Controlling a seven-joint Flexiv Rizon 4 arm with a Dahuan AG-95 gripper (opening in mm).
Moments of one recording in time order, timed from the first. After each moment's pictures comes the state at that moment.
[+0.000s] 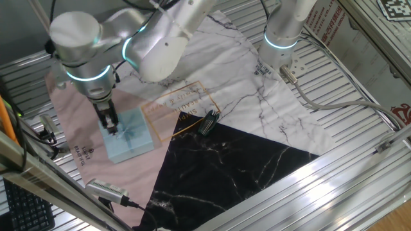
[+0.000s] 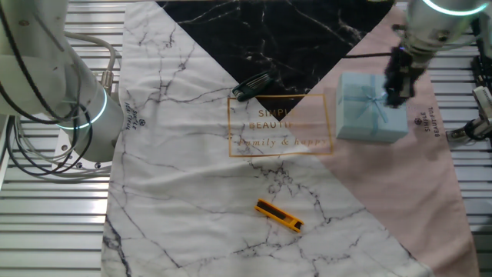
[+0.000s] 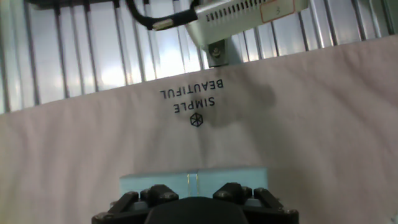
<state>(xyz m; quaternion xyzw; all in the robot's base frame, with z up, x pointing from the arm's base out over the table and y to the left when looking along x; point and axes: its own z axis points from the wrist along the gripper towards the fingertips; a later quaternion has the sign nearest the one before) 0.659 0.042 0.123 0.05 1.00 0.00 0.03</state>
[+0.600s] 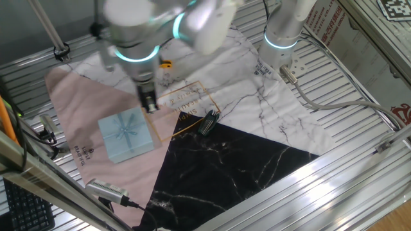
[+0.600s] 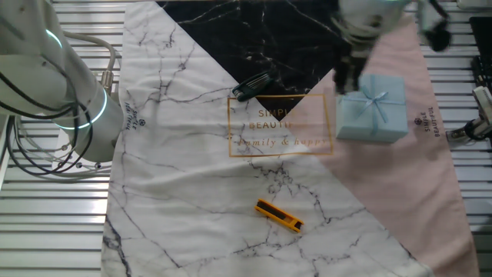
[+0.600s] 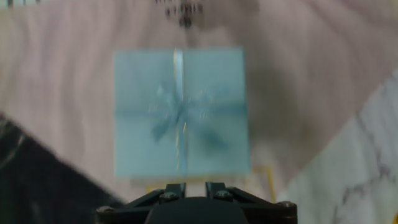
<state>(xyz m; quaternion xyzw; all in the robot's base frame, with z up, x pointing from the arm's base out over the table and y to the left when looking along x) 0.548 0.059 0.135 0.05 1.00 -0.01 0.03</state>
